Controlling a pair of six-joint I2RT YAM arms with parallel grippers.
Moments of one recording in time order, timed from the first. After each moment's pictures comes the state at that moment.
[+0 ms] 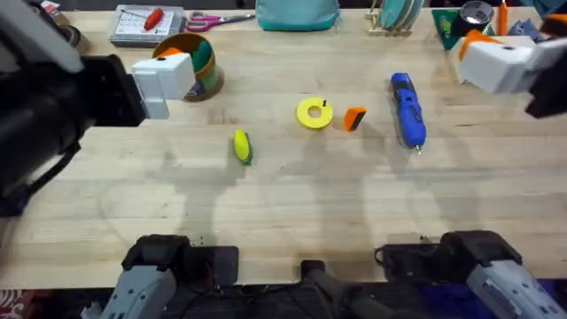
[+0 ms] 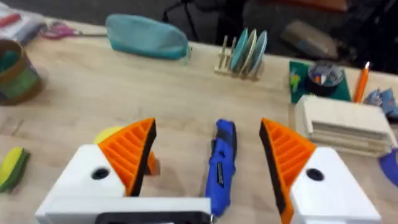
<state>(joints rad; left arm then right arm) -0.01 0.70 1.01 -0.87 0.00 -0.01 0.00 0.67 0.99 -0.75 -0.11 -0.09</state>
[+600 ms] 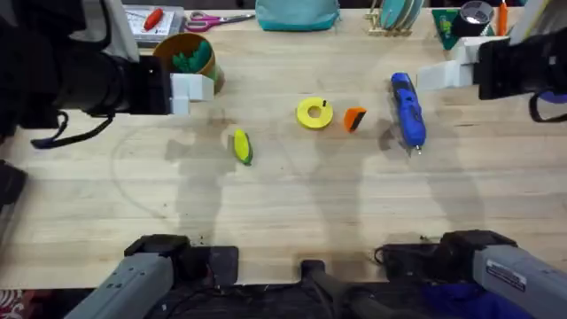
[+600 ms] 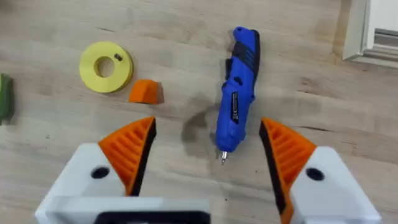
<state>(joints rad) -0.01 1.03 1.10 -1.05 0.00 -0.01 0.00 1.09 1.18 -1.06 -0.11 -0.09</state>
